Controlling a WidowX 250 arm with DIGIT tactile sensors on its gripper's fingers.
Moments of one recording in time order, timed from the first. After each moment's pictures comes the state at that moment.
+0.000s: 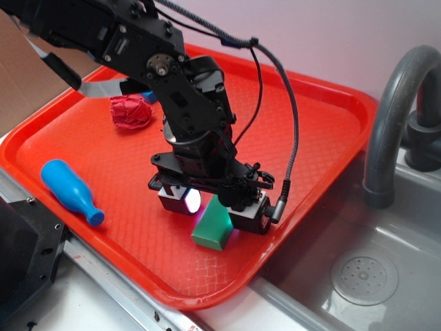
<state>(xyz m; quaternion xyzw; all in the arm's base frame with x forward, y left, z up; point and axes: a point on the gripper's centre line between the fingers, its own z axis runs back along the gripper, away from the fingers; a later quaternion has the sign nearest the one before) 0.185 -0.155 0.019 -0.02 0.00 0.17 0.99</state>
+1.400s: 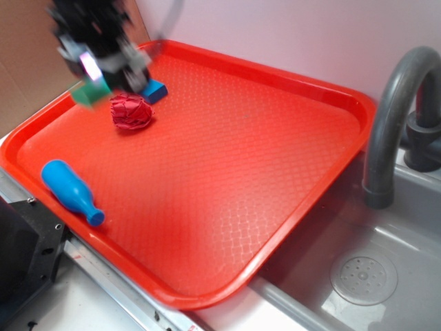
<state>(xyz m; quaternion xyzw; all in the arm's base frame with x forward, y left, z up) 0.183 -0.050 0.169 -0.06 -0.02 0.05 1.00</state>
